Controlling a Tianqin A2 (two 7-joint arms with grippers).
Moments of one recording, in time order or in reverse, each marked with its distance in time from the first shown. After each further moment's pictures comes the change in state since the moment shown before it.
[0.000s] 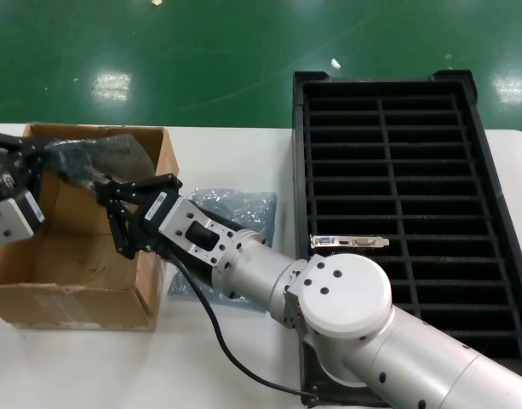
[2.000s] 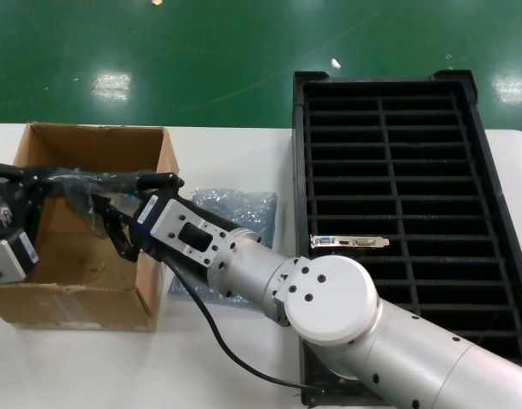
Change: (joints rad) left arm 0.167 -0.053 -0.050 -0.127 -0.069 -0.002 0.020; right arm 0.050 -0.001 -0.098 -0.020 -0.071 0.068 0.104
